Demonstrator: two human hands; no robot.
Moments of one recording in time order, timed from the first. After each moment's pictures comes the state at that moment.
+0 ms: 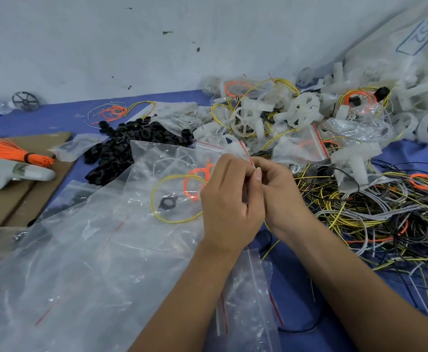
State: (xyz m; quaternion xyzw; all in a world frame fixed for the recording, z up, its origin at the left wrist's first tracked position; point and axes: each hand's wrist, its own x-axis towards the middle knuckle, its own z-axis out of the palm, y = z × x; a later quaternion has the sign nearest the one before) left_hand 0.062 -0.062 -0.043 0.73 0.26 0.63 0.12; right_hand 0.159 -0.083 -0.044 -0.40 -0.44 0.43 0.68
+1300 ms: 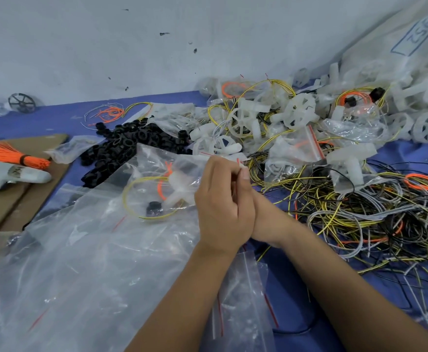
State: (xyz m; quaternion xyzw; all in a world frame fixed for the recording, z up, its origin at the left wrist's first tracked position) left_hand 0.064 -0.060 -0.046 0.70 0.28 0.65 0.13; right_hand 0.151 -0.088 -0.044 -0.45 -0.64 0.40 0.48
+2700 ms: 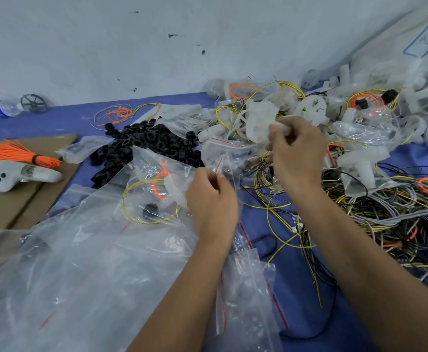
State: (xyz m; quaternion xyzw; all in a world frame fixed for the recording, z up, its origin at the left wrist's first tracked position) left_hand 0.057 -0.030 -0.060 0.58 0.53 0.55 0.30; right_hand 0.199 -0.037 -0.010 -0.66 -0.41 0.00 0.63
